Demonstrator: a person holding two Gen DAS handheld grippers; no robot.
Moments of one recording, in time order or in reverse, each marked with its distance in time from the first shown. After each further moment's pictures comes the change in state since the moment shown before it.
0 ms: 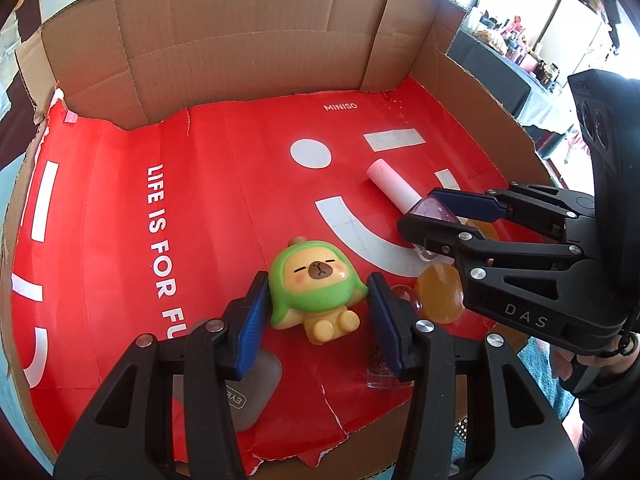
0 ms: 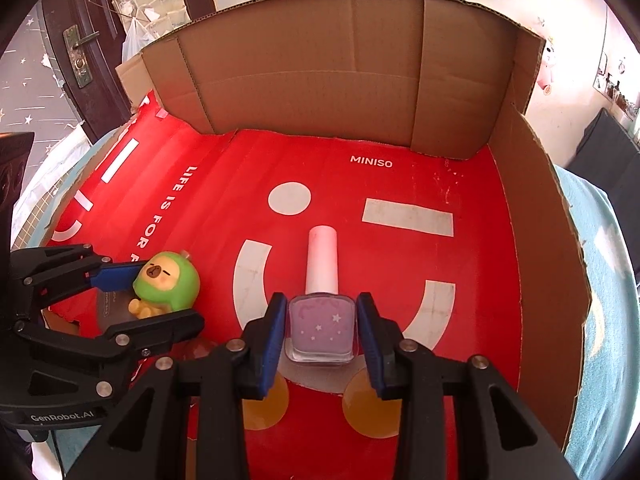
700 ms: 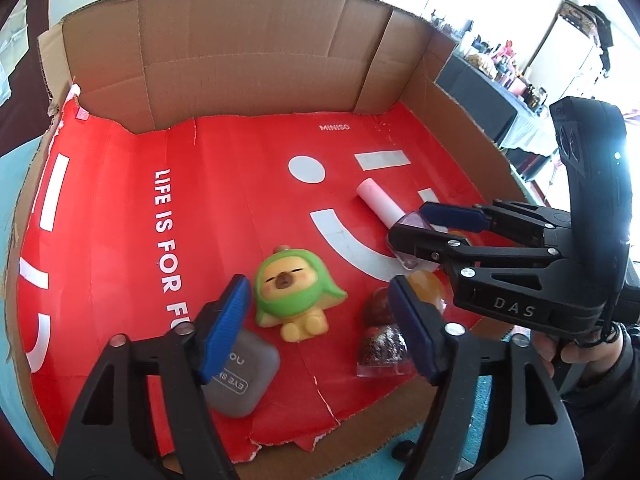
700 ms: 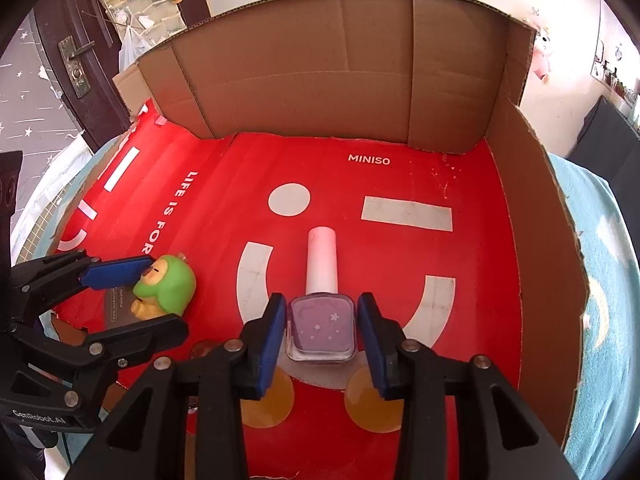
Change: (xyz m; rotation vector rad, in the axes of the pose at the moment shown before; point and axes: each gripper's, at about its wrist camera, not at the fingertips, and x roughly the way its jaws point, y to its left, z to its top) left arm -0.020 0.007 -0.005 -0.043 -0.073 -0.069; right arm -0.008 -0.004 0.000 0.037 -0.011 0.026
